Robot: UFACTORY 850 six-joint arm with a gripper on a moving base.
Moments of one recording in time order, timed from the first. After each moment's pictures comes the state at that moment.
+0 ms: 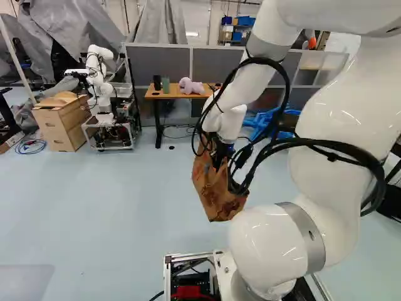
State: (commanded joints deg) arm 2.1 -4.4 -31.3 0.0 -16.6 -10.8
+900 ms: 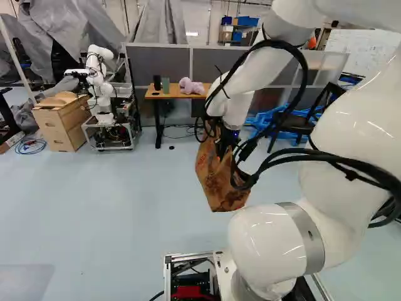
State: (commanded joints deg) arm 0.0 2.1 -34.5 0.0 -25.2 -10.8
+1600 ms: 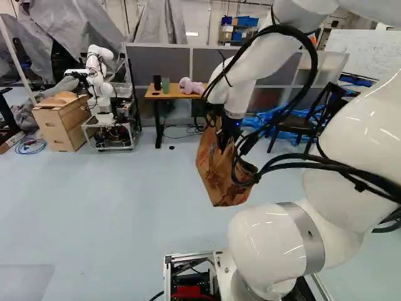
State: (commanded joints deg) arm -0.1 3.9 -38.6 0.0 -33.2 -10.8
